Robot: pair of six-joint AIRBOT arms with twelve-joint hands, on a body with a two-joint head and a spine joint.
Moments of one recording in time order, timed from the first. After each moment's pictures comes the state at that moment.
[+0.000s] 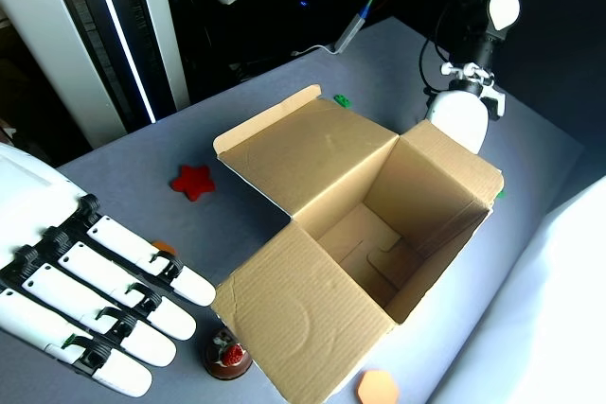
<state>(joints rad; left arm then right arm) 0.44 -1.16 1.88 1.55 -0.89 -0.29 -0.33 -0.55 0.71 0.60 0.47 -1.68</state>
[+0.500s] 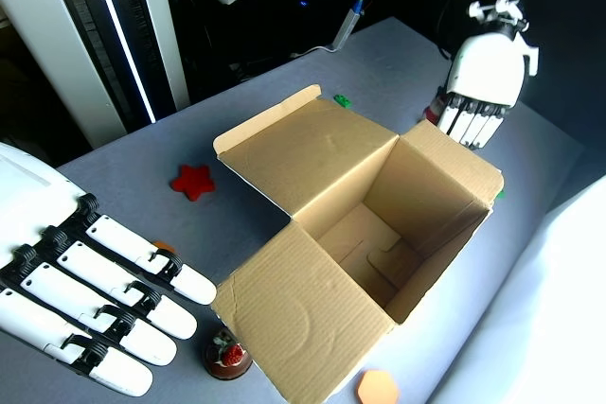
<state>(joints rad) 0.18 -1.00 1.73 1.76 -0.93 -0.42 -0.33 -0.55 0.71 0.60 0.47 -1.68</state>
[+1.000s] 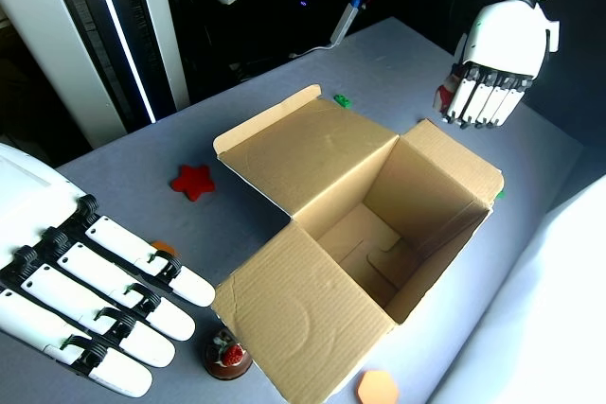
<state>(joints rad) -0.01 -0.97 1.73 1.93 -1.01 -0.49 -0.33 -0.55 0.71 0.60 0.47 -1.68</state>
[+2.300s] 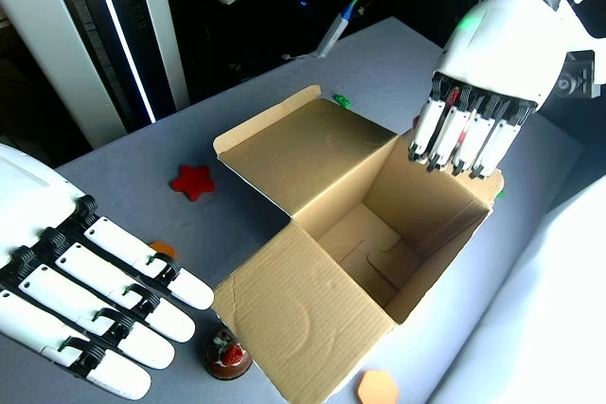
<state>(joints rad) -0.21 -1.35 1.83 2.13 -1.08 -0.54 -0.33 -0.55 0.71 0.64 0.47 -1.68</state>
